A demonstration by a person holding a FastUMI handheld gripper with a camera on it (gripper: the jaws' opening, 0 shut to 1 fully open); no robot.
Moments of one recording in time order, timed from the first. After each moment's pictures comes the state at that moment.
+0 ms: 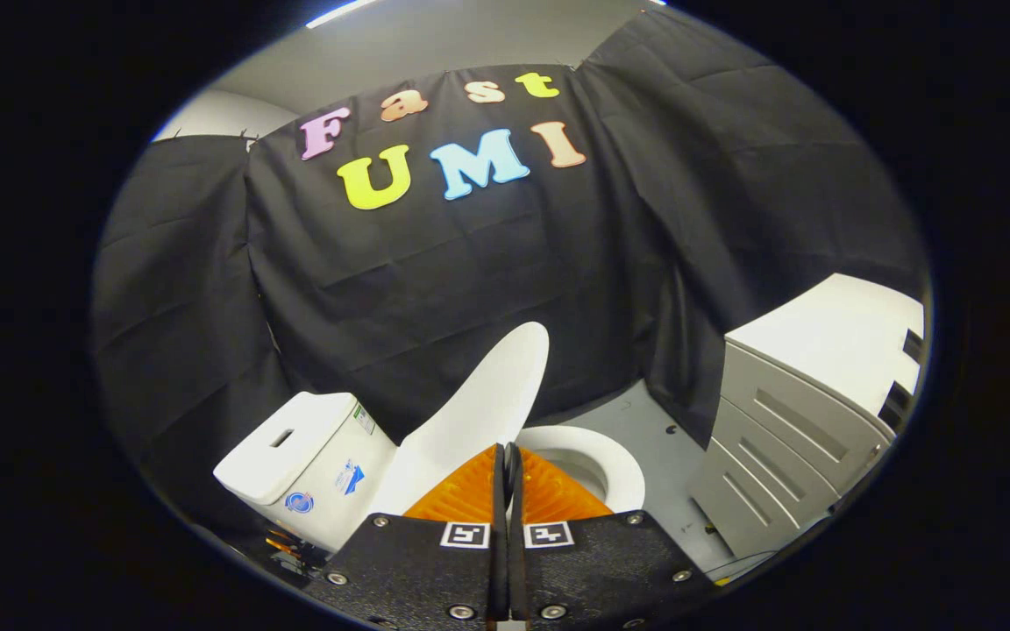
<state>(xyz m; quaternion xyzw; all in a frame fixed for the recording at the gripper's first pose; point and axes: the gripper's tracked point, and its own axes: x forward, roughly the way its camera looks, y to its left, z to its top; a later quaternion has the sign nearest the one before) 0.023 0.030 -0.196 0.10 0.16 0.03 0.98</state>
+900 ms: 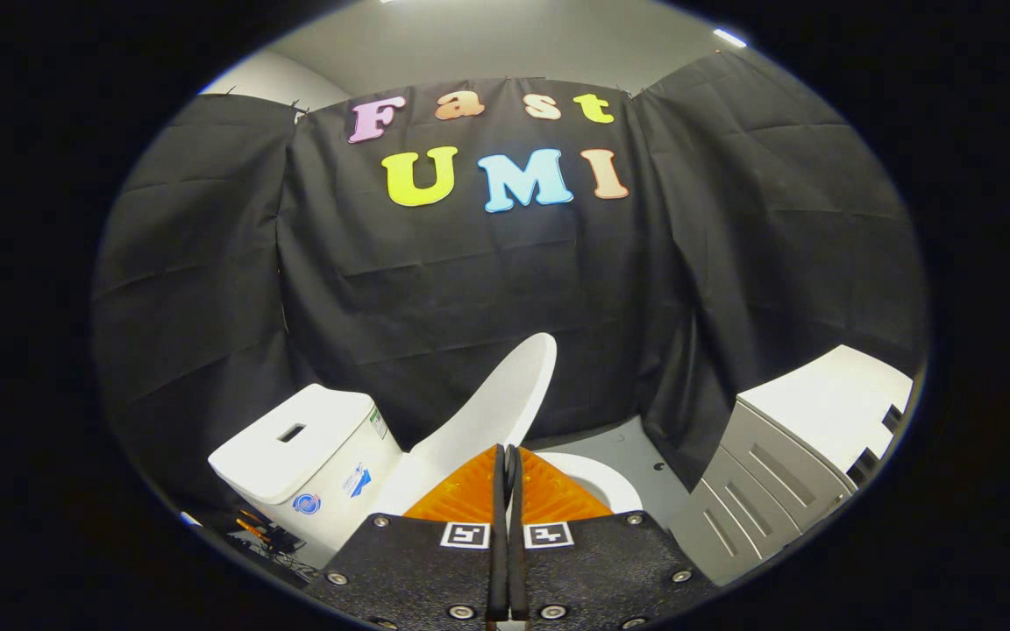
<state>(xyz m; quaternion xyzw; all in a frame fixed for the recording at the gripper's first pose) 0.029 0.079 -0.144 0.04 0.14 0.03 0.99</state>
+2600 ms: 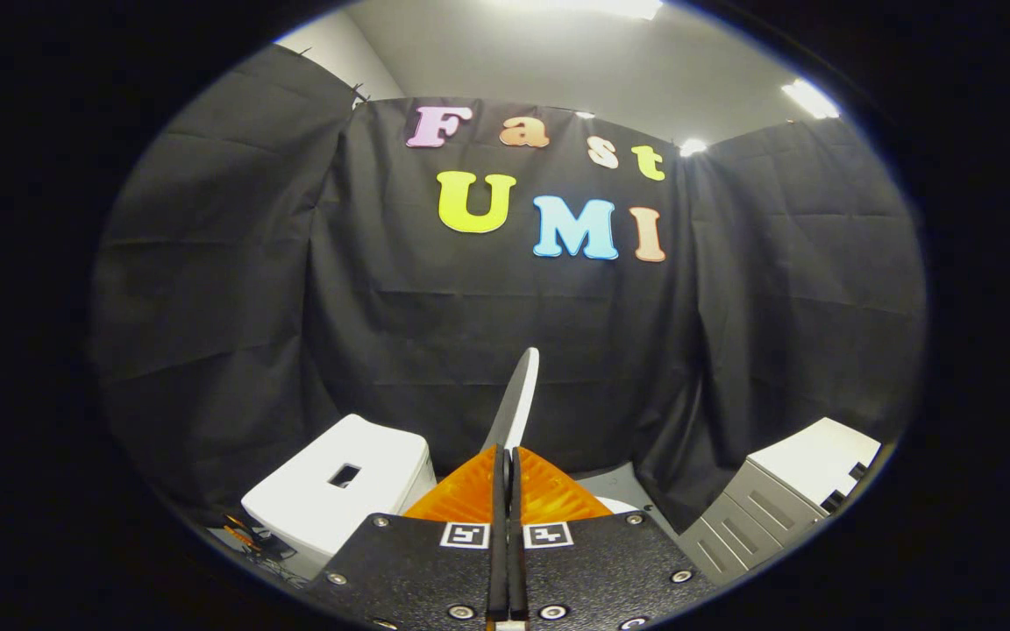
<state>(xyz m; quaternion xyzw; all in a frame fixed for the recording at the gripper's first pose) 0.037 0.253 -0.062 -0.05 0.09 0.03 0.99</state>
